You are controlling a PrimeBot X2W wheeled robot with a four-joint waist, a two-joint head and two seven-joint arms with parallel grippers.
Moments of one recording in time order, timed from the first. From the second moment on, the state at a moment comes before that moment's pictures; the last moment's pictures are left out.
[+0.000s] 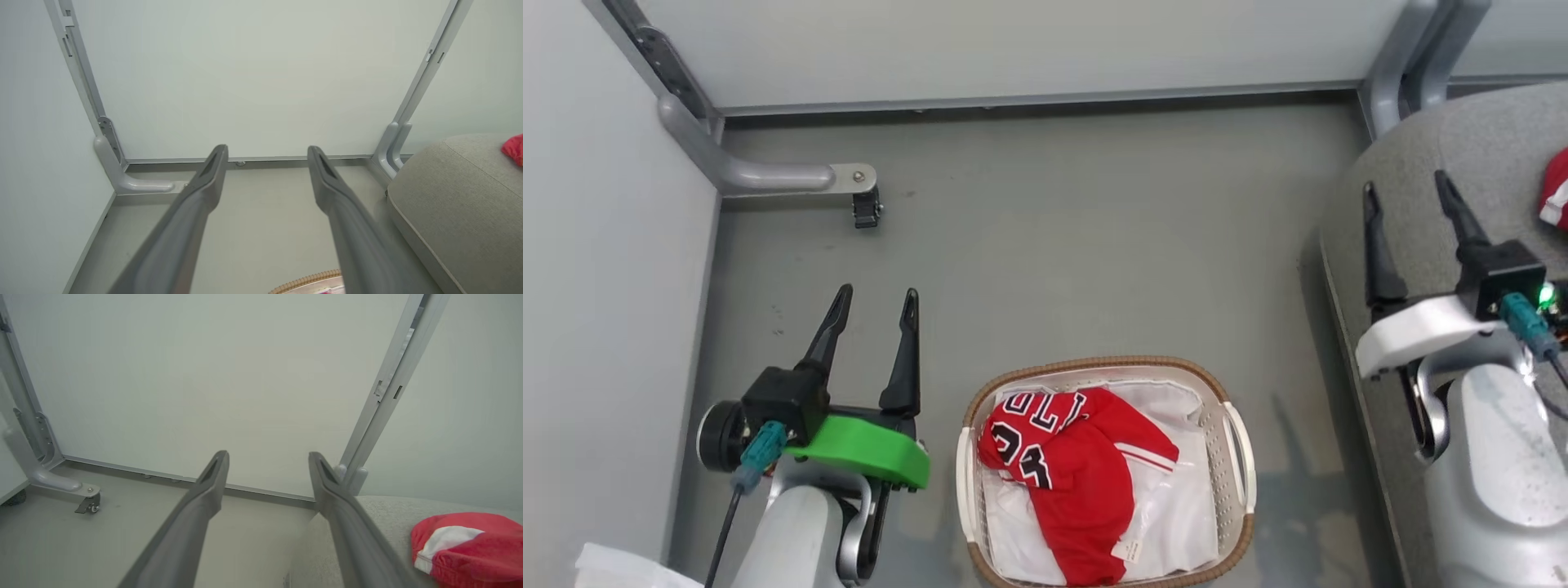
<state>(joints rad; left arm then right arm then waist) -0.27 0.05 -0.24 0.30 -0.26 -0.10 -0.26 -0.46 -0.06 -0.18 0.35 -0.12 0.13 -0.26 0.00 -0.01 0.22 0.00</state>
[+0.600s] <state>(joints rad) -0.02 0.05 -0.12 0.28 -0.28 -0.07 -0.26 -0.15 -0.05 0.00 0.29 0.17 0.13 -0.26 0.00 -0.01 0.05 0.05</state>
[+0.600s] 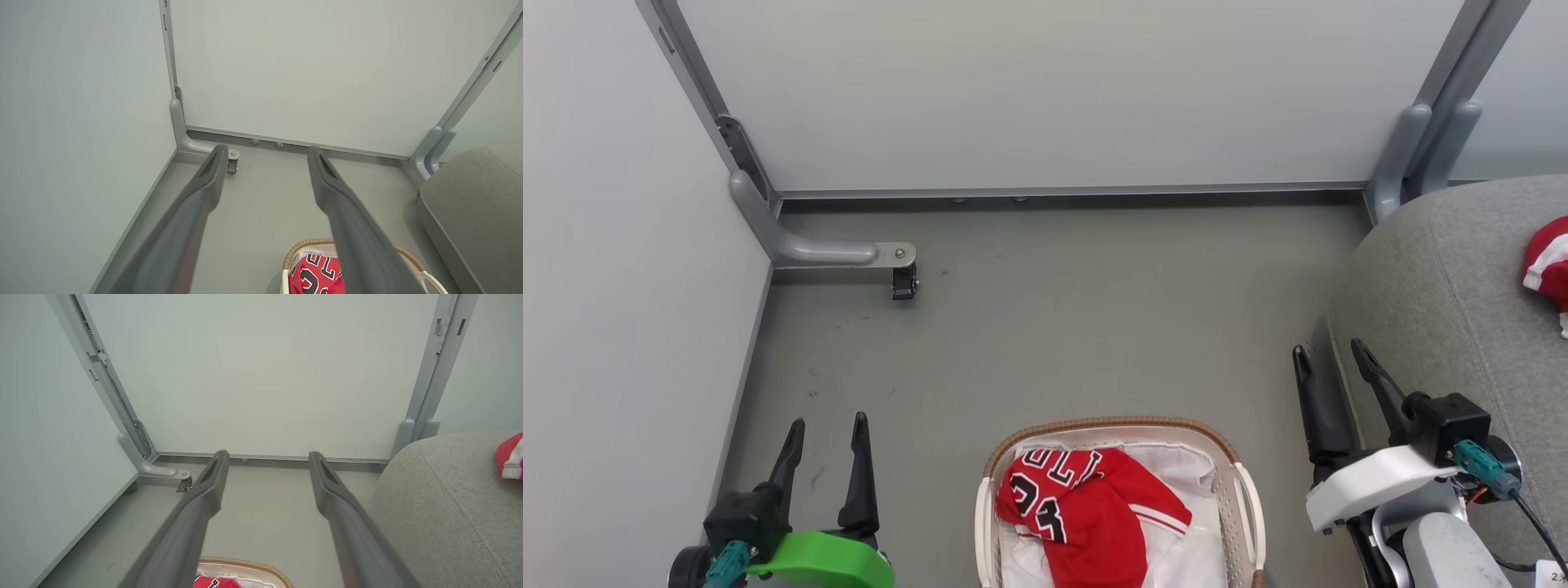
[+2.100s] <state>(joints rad) -0.45 0.05 -0.46 0.54 -0.16 -0.12 -0.26 -0.37 -0.05 -0.13 0.15 0.12 0.13 -0.26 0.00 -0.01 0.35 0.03</state>
